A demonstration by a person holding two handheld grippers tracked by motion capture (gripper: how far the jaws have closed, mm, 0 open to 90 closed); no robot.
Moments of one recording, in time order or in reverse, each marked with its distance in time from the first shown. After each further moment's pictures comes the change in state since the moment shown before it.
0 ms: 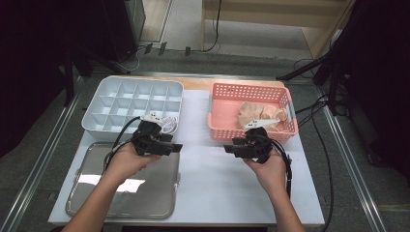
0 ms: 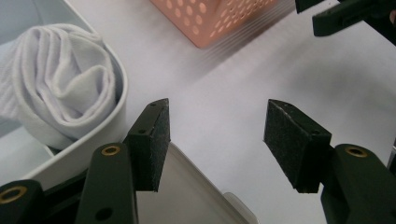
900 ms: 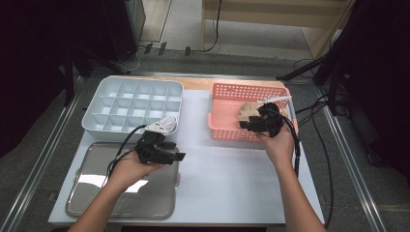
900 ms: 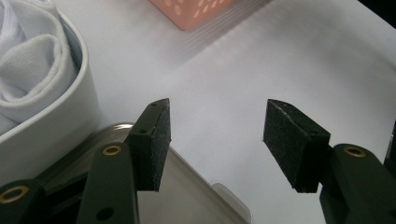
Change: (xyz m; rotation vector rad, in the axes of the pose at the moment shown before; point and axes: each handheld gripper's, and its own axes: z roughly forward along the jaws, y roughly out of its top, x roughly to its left) left arm -0.009 -0.014 0.012 0.017 -0.018 0.024; right arm -0.072 0.039 0.000 0.008 -0.167 0.074
